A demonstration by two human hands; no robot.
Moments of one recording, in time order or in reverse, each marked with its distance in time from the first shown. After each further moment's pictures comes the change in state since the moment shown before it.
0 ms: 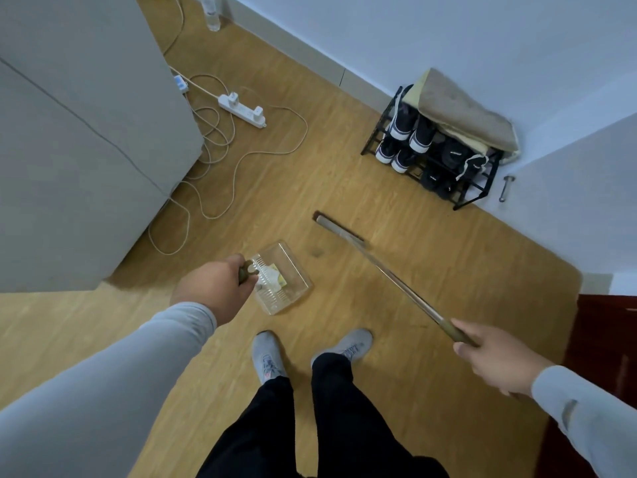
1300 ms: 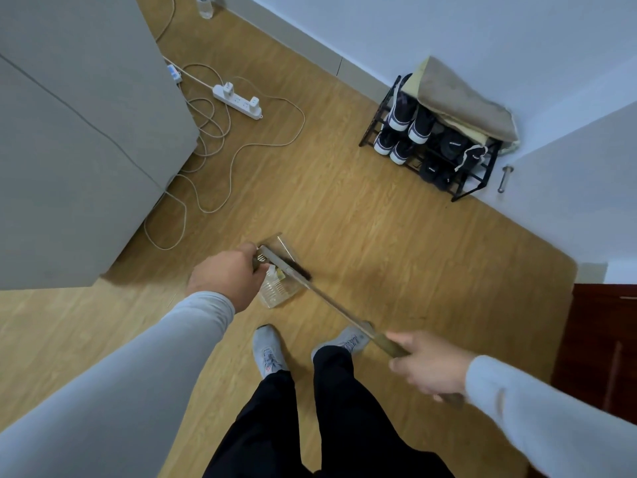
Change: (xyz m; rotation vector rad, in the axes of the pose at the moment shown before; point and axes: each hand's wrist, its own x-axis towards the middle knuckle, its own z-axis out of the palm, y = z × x) left_hand 0.015 0.008 0.012 0.036 0.048 0.035; right_hand -0.007 -0.068 0.063 0.182 -0.345 -0.022
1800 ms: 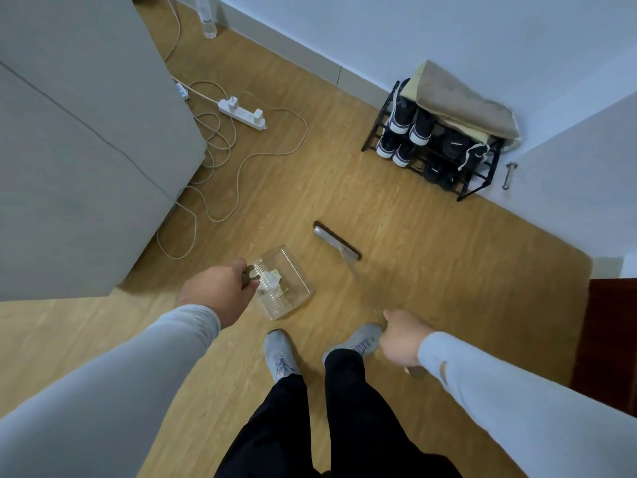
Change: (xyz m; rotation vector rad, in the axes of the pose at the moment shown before) left_hand -0.027 -0.025 -0.003 0.033 -0.054 -0.009; right_hand 0.029 -0.033 0.016 -0.258 0.182 0.043
